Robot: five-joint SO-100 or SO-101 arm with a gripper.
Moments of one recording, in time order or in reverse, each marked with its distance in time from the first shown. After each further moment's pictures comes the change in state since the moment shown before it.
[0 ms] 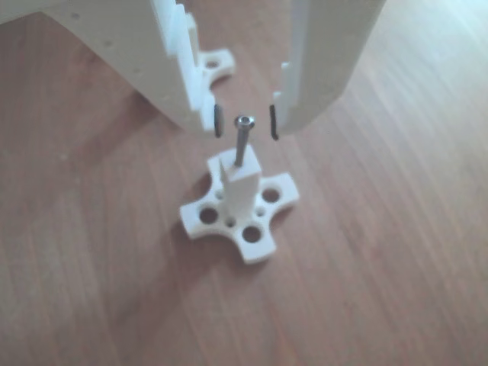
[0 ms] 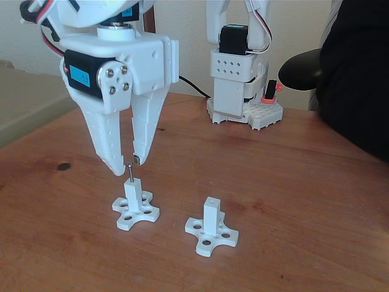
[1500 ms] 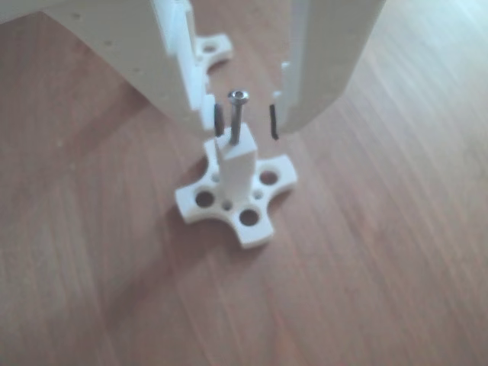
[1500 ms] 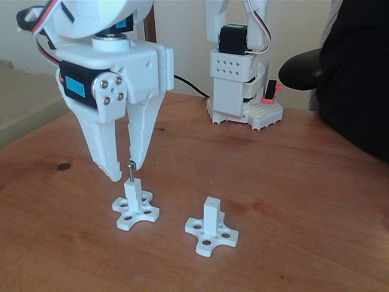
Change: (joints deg) arm 0.6 -1.9 0.0 -1.2 -0.7
